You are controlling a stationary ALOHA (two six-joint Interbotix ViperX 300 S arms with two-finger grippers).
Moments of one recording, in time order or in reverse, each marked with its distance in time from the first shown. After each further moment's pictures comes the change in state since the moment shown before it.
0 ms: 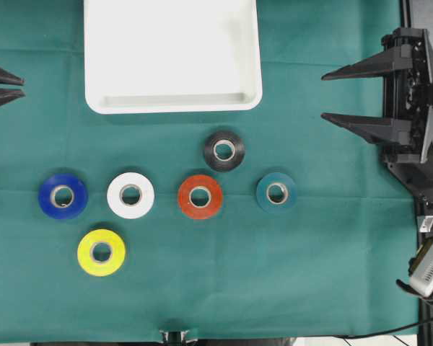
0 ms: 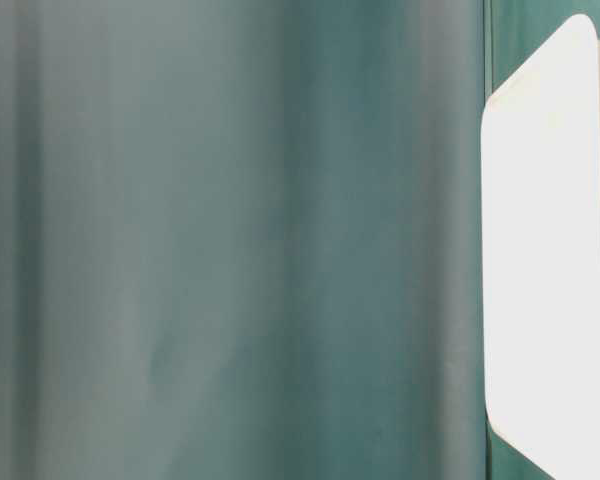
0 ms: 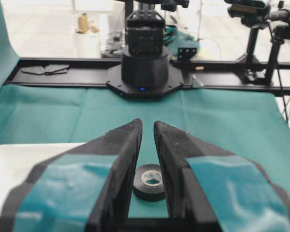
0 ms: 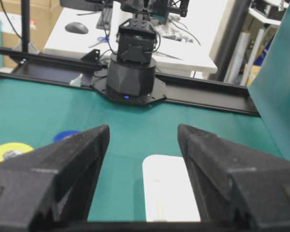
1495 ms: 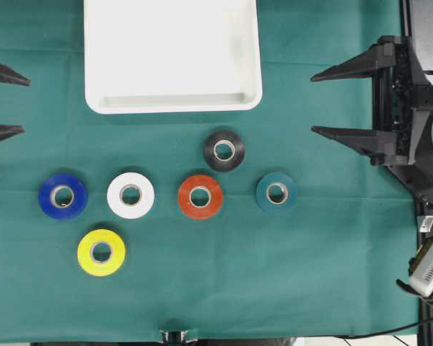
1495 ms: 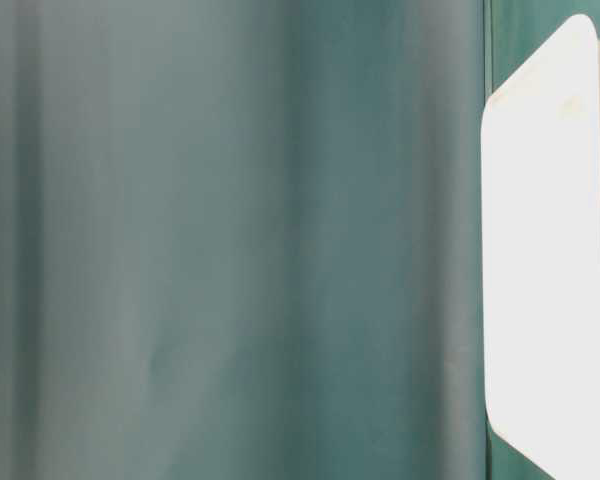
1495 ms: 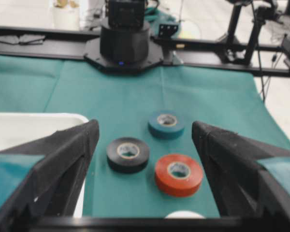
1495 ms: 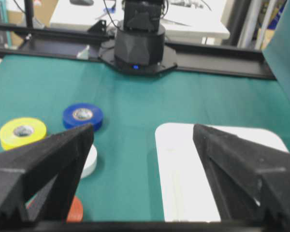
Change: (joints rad) left arm -0.051 0.025 0.049 -0.023 -0.006 -0.048; right arm -0.003 0.064 0.023 0.000 0.017 0.064
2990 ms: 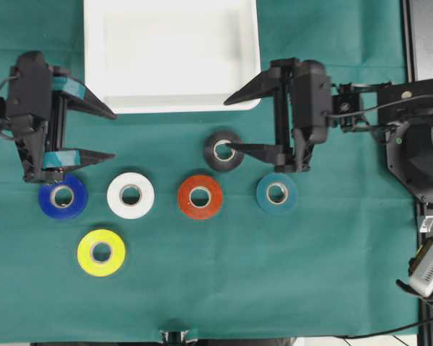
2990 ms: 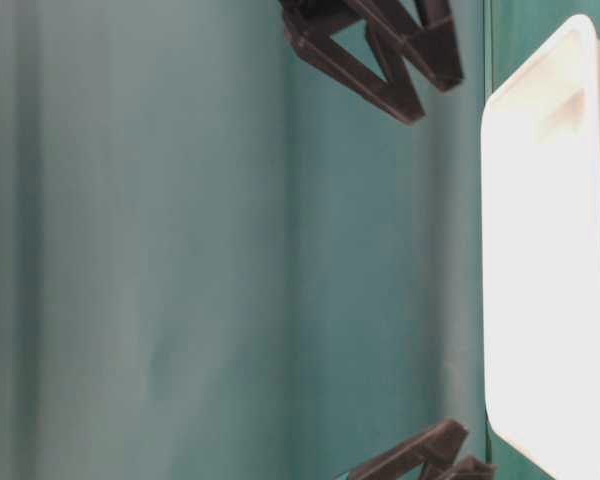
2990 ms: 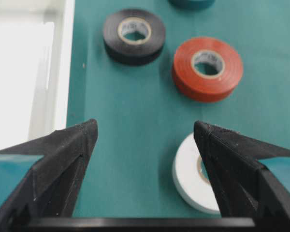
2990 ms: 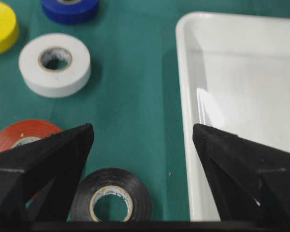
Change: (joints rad) left arm 0.000 0.624 -0.232 0.000 0.101 -0.003; right arm -0.008 0.612 -0.247 0.000 0.049 0.002
